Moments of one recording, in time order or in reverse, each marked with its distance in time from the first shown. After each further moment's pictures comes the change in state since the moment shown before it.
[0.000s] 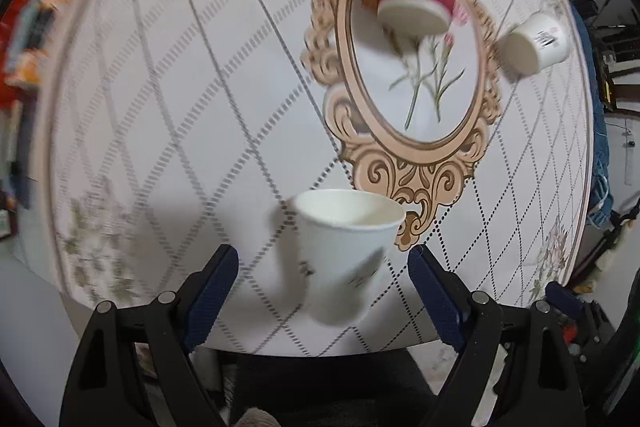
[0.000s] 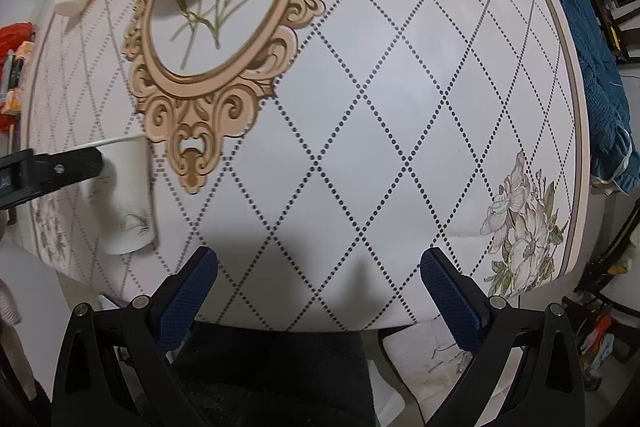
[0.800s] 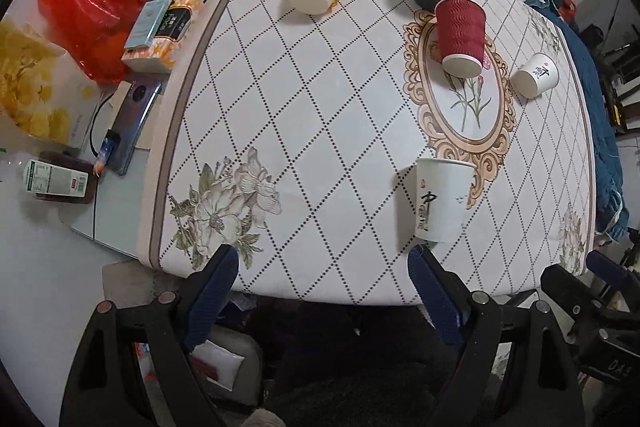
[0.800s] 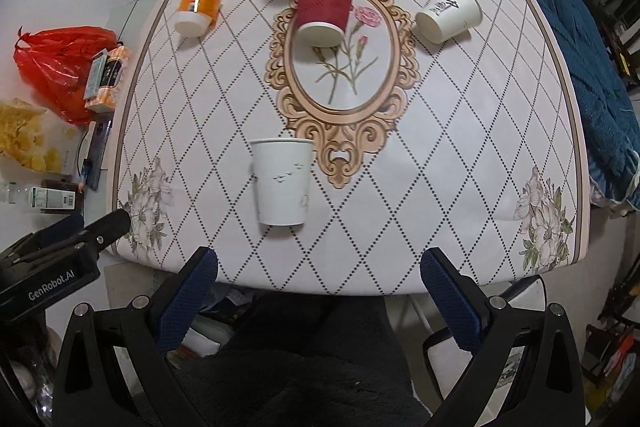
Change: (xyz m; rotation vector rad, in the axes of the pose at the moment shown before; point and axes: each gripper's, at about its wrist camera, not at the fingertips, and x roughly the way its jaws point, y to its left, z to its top) left arm -0.084 0.083 -0.088 -0.044 -0.196 0.092; right arm -0.110 0.095 -0.056 -0.045 -0.185 0.110
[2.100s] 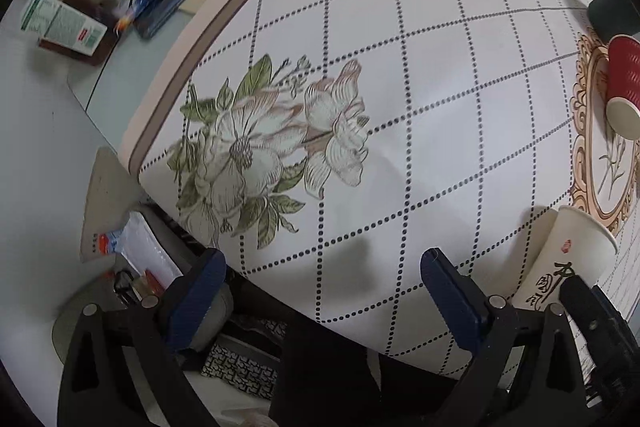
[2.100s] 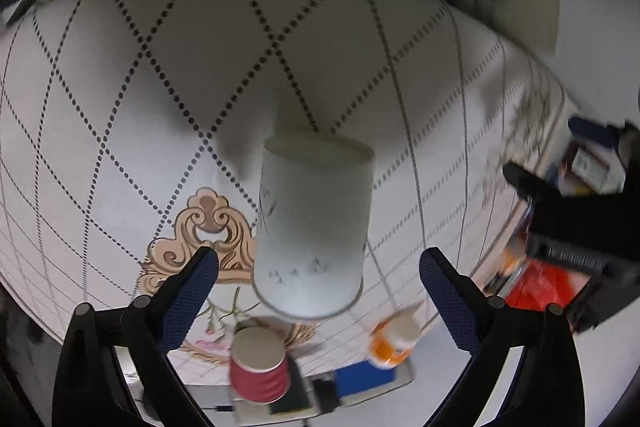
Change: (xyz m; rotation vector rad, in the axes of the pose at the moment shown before) left arm 0.127 0.057 -0.021 -0.444 0.166 0.156; right arm 0.171 0.018 -0.074 2.960 0.266 0.677
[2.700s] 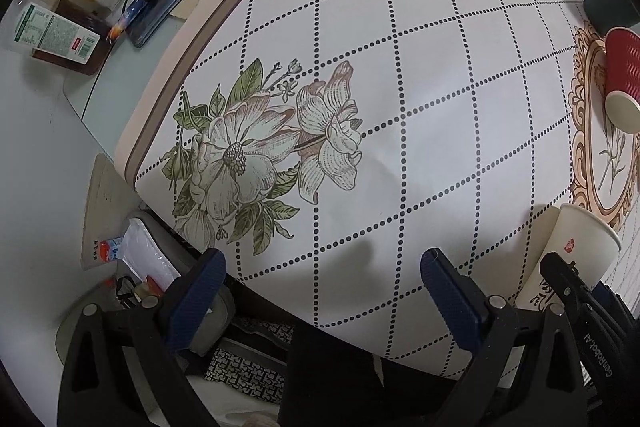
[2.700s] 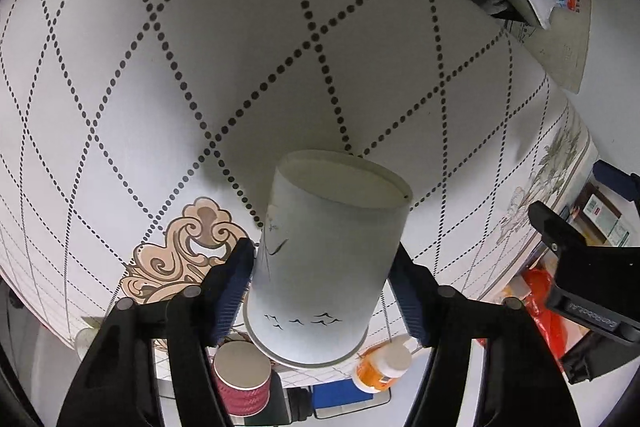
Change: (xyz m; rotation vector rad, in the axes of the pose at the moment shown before) left arm 0.000 -0.006 0.009 0.030 -0.005 0.006; right arm 0.020 0.014 0.015 -0.104 -0.012 0.019
